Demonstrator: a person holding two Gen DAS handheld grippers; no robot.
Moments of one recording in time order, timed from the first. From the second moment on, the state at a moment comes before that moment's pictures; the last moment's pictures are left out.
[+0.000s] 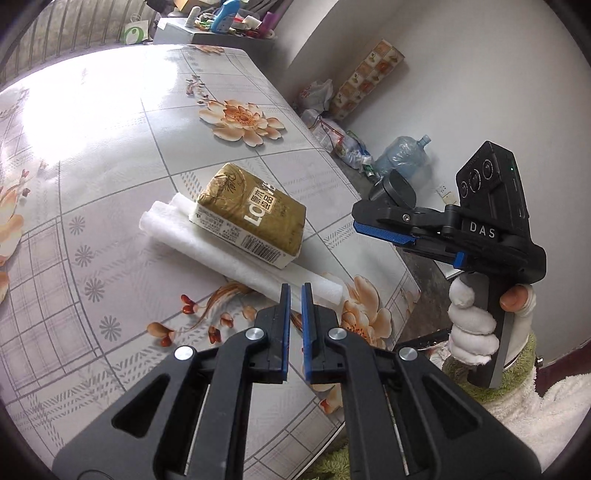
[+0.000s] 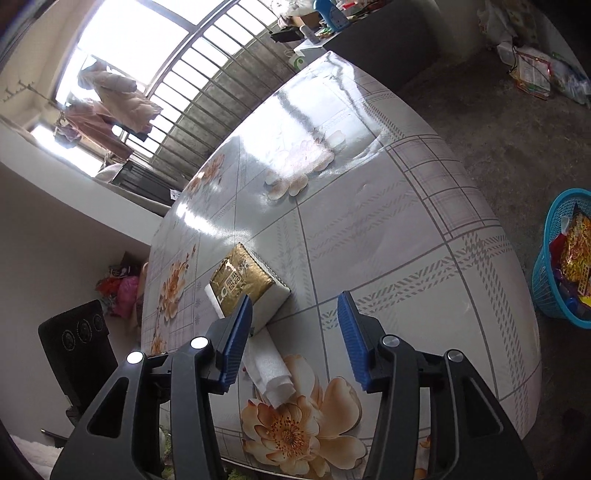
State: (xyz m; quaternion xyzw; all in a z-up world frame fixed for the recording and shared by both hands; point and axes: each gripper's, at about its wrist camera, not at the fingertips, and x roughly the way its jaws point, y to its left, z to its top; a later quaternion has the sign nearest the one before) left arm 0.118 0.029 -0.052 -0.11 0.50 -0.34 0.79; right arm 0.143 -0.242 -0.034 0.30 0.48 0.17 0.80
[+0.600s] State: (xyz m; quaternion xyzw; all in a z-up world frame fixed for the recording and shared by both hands) left arm 0.140 0.067 -0.051 -0.11 0.50 -0.23 0.83; right arm 0.158 -0.214 -0.007 0.20 0.47 0.21 0.84
